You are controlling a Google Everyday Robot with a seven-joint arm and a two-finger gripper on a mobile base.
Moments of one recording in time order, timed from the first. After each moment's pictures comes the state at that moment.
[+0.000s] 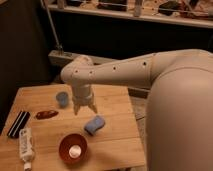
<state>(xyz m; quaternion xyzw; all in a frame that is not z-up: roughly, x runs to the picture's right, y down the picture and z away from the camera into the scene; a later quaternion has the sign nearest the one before) -0.102 0.101 0.704 -0.26 0.23 0.64 0.68</state>
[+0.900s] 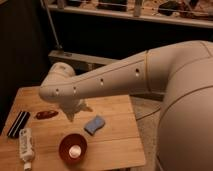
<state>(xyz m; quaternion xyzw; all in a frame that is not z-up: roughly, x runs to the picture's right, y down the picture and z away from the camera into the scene) -0.127 0.119 0.648 -0.19 0.17 0.48 0.84</state>
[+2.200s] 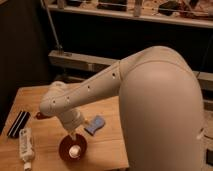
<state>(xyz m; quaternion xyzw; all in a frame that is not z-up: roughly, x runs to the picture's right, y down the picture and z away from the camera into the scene) -0.123 0.200 0.703 -0.27 0.26 0.38 0.84</state>
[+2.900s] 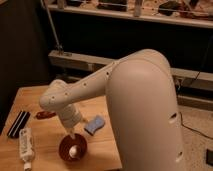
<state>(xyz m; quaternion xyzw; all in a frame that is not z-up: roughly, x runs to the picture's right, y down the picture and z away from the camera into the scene) -0.141 0.198 0.724 -0.31 0.25 0.34 0.86</state>
